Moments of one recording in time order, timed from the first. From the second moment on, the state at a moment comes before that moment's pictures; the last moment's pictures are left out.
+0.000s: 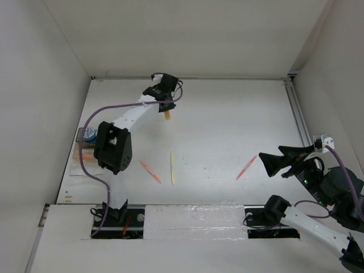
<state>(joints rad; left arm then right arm) -0.49 2.00 1.69 -0.63 -0.33 -0.58 0.87 0.27 1.00 -0.80 0.43 0.36</state>
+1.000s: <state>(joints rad) 0.27 1.36 0.99 -0.64 -0.42 -1.10 0.87 0.30 1.00 -0.80 0.41 0.36</state>
